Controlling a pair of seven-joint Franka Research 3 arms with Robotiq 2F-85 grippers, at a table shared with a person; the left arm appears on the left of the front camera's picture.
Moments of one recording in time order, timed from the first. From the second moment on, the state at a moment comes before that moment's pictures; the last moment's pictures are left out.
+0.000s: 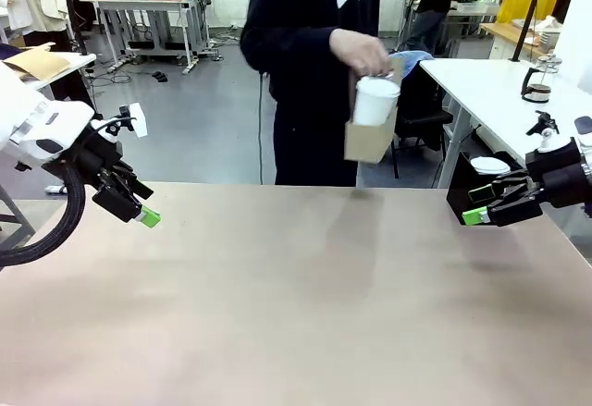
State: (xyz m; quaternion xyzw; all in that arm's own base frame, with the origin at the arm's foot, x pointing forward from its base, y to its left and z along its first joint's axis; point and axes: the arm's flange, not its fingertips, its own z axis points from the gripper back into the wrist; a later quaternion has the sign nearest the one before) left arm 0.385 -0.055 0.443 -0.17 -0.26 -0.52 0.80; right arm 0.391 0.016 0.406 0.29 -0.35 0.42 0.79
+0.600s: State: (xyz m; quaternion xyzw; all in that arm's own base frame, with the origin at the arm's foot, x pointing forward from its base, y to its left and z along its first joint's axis) left arm 0.385 -0.055 0.443 -0.17 -0.26 -0.52 0.80; right arm 0.391 0.016 0.406 0.29 -0.35 0.42 0.79
